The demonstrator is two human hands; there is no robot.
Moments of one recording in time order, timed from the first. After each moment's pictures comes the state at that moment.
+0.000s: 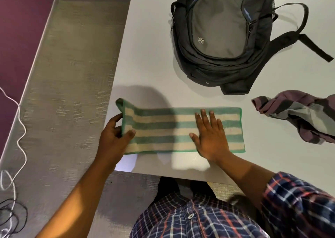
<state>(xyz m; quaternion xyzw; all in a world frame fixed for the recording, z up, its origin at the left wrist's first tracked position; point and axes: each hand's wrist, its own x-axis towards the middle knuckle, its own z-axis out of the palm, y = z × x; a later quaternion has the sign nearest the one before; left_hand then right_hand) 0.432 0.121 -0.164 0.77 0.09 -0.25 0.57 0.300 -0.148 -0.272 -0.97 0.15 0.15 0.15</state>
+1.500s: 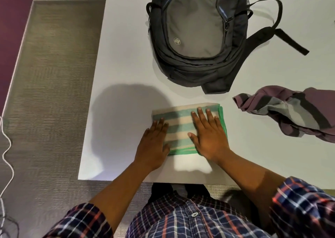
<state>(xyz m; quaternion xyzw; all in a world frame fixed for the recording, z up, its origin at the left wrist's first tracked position) 0.386 0.015 -0.246 0.88 -0.36 -0.28 0.14 0.282 -0.191 -0.253 -0.97 0.16 0.12 0.15</state>
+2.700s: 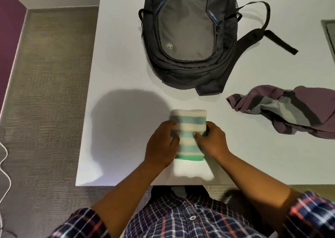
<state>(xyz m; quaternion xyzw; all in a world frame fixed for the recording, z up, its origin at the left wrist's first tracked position) 0.372 -0.031 -0.198 0.86 -0.25 -0.25 0.36 0.284 -0.186 -0.219 -0.77 0.44 0.04 0.47</state>
